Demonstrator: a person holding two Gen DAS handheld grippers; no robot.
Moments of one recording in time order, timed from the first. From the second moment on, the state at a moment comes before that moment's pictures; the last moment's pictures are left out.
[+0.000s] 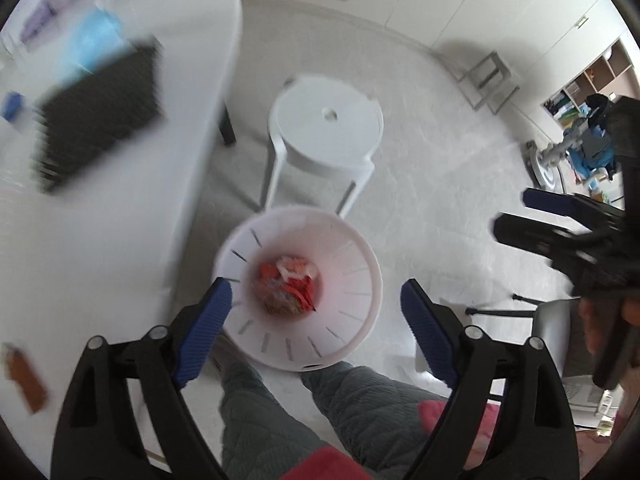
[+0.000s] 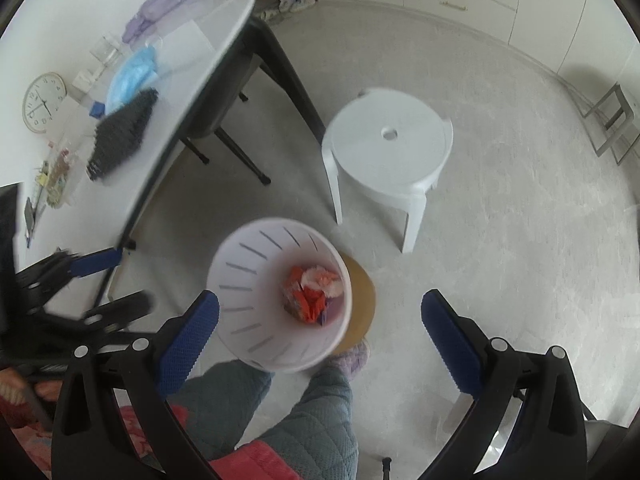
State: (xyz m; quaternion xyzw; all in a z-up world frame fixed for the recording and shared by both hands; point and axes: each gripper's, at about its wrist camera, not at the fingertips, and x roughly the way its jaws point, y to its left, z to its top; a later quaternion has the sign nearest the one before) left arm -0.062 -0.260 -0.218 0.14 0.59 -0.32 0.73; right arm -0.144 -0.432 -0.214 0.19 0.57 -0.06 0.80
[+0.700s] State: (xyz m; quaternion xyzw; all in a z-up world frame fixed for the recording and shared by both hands) left arm -0.018 0.008 -0.163 -0.02 0.57 -0.04 0.82; right arm -0.046 -0.256 -0.137 0.08 0.50 0.12 0.85
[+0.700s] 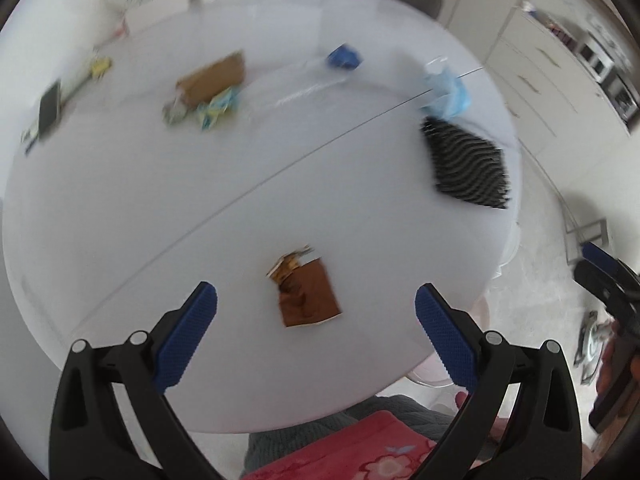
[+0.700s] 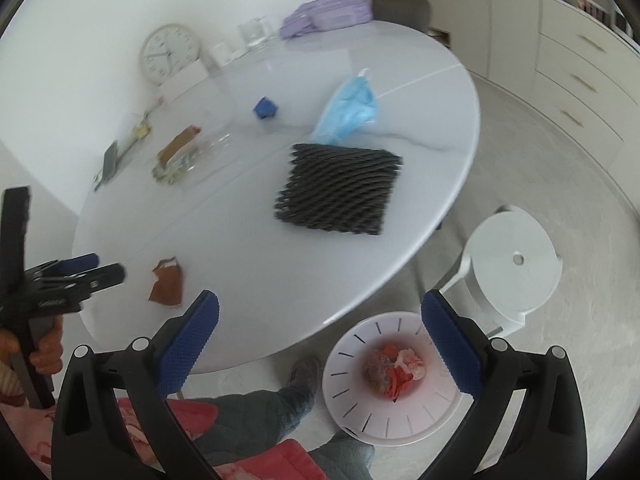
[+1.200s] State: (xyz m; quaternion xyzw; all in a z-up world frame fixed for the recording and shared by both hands) left arm -0.001 0.011 -0.240 -0.06 0.65 0.00 0.75; right arm -0.060 -0.253 -0.146 0.07 0.52 0.10 0.84
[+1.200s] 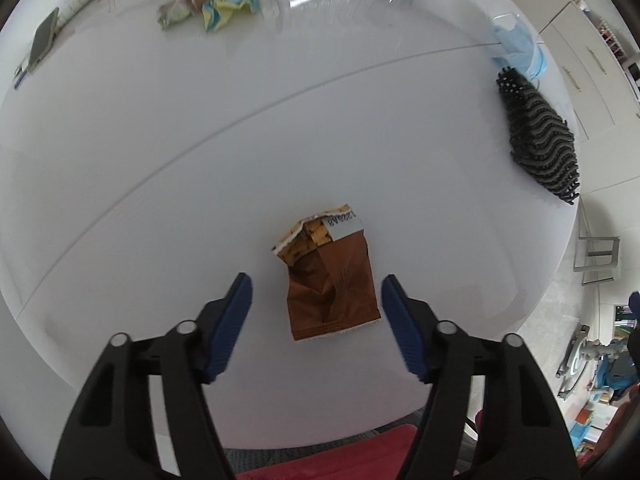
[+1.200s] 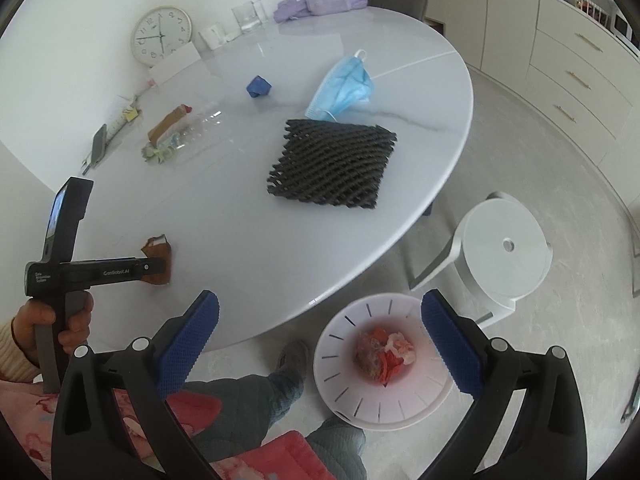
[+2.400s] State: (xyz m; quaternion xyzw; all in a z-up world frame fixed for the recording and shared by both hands) left arm 0.050 0.027 -0.150 0.01 0.55 -0.15 0.82; right arm 0.129 -0.254 -0.148 0.13 0.55 0.00 0.83
